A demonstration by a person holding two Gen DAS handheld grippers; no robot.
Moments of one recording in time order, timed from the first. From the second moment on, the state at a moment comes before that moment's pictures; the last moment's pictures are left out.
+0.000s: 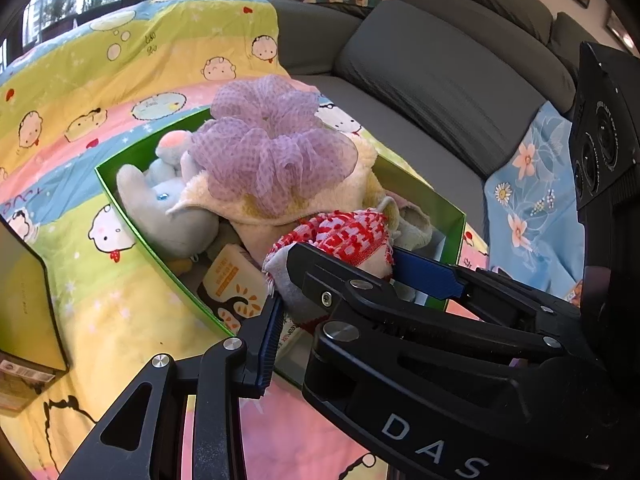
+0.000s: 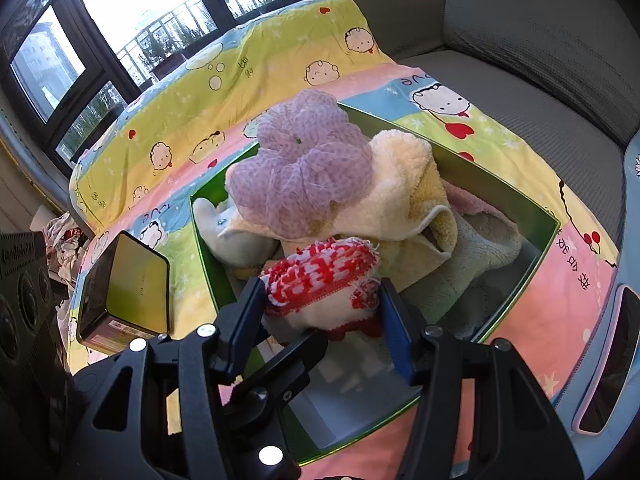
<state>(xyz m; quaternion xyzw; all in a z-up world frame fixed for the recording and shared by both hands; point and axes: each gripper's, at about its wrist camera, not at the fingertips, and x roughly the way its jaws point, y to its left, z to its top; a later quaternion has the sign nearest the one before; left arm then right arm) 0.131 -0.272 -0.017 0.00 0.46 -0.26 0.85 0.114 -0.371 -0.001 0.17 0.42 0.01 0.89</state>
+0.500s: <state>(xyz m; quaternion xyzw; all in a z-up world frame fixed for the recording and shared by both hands) 0.139 -0.279 -0.026 0.00 0.48 -0.26 0.84 0.123 -0.377 -0.011 0.18 0.44 0.01 0.88</state>
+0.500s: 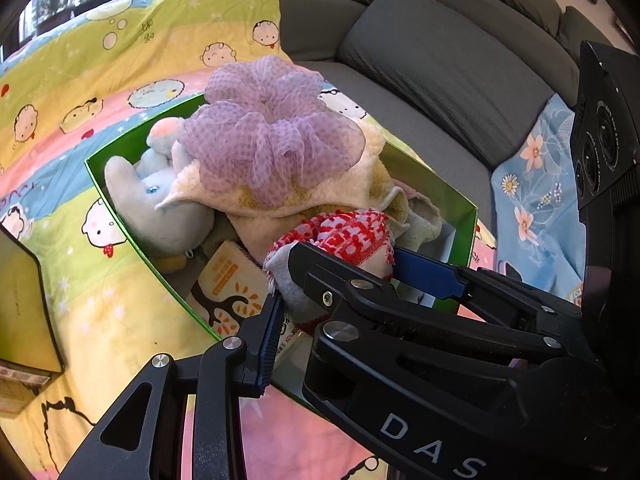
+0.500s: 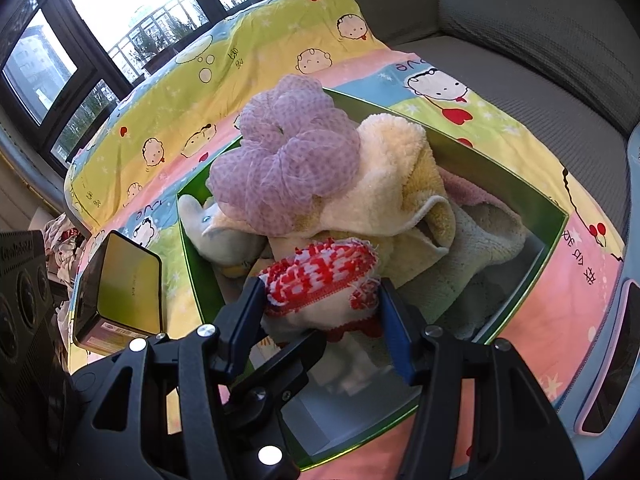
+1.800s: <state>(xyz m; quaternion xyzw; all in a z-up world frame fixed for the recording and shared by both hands) 0.132 -0.278 -0.014 0.02 0.48 -0.22 0.85 0.118 -0.378 -0.006 0.19 0.42 0.01 0.89</state>
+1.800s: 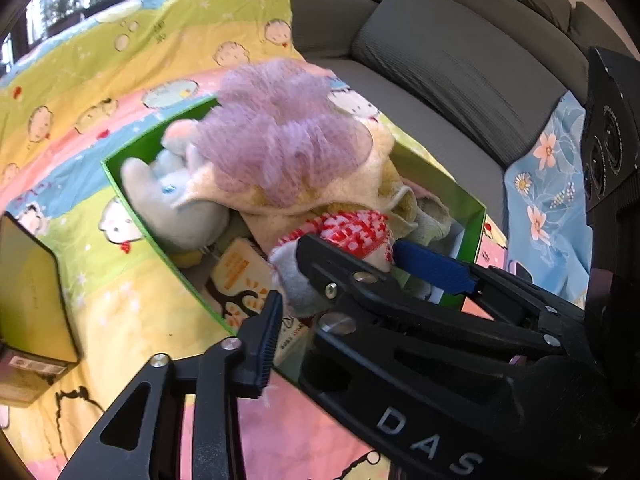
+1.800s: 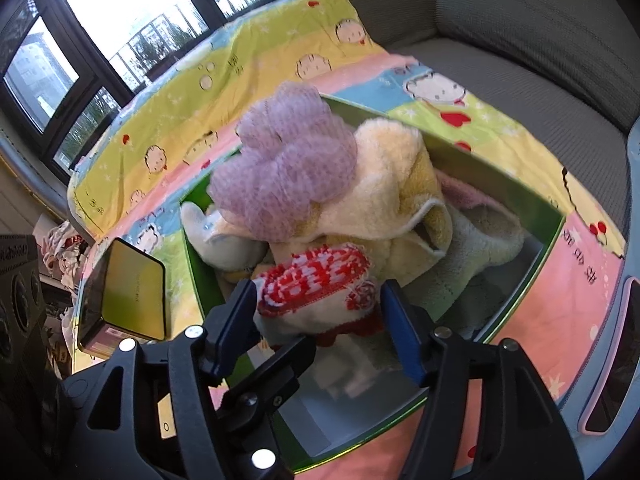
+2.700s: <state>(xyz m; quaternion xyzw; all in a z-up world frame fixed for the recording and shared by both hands) 0.063 -0.208 0.051 0.01 0.36 -0.13 0.92 0.062 -0.352 0.053 0.15 0.29 0.01 0.95</state>
